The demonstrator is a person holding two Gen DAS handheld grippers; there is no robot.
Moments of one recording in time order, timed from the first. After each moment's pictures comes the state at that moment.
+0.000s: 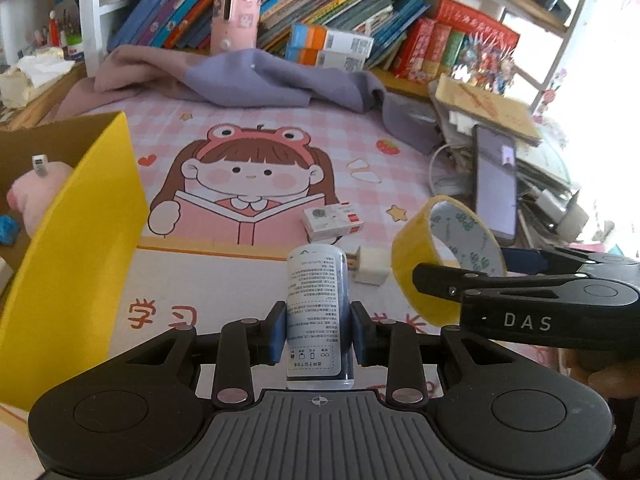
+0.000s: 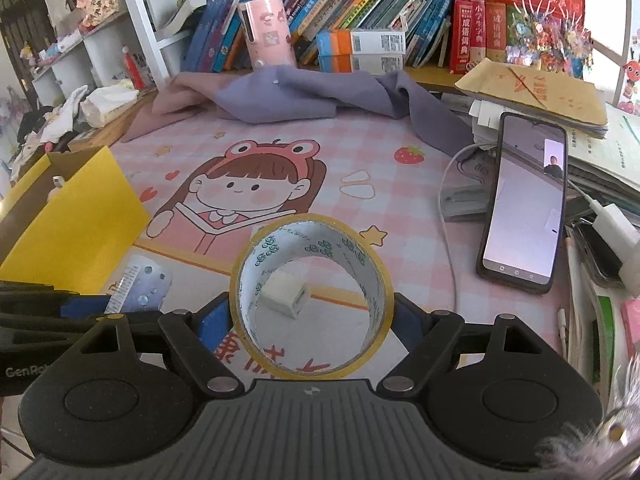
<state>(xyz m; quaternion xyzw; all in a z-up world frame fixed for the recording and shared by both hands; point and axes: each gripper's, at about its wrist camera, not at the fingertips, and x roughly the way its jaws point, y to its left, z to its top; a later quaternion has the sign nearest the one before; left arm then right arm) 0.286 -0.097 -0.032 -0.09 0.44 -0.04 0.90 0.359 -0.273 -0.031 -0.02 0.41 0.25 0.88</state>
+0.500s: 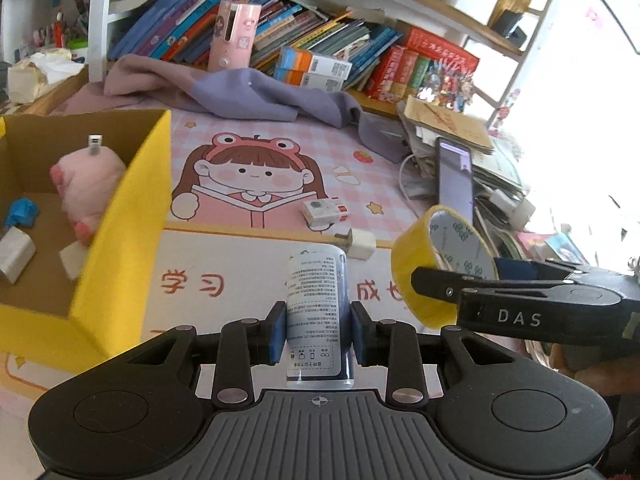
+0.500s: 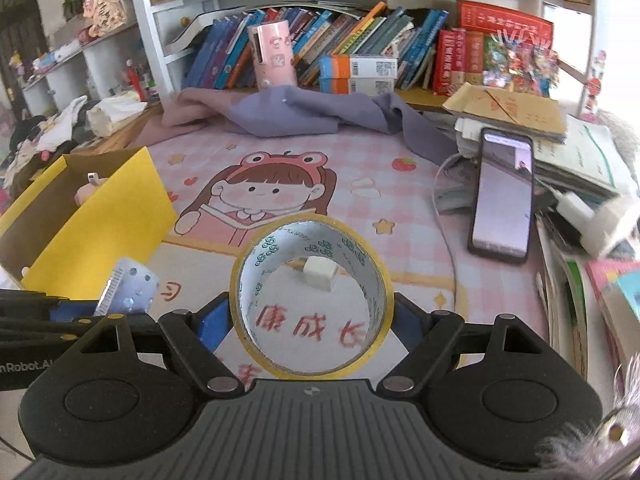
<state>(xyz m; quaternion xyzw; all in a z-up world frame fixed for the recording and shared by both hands) 0.216 -0.050 -0.016 -0.11 0.40 -0.10 0.90 0.278 -0.249 -0.006 -0.02 0.38 0.20 0.90</state>
